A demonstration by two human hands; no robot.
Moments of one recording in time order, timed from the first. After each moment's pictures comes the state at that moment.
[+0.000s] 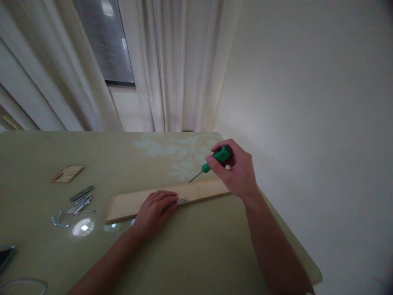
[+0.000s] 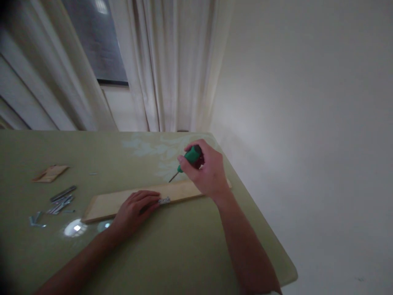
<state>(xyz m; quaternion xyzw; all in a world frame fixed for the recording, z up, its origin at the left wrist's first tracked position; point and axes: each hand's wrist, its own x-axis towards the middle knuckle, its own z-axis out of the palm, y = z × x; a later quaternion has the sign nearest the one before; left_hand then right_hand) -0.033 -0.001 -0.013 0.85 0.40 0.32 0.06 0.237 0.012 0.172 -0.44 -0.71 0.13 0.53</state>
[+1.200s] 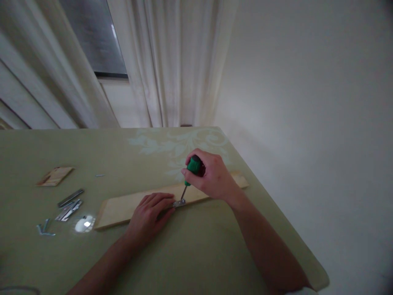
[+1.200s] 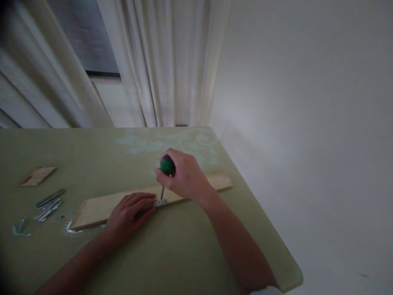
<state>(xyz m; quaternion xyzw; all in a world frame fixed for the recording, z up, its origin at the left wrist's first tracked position) -0.034 -0.005 -0.011 0.86 0.41 0.30 0.06 0.211 0.039 0.145 -0.42 -0.81 0.18 0.38</state>
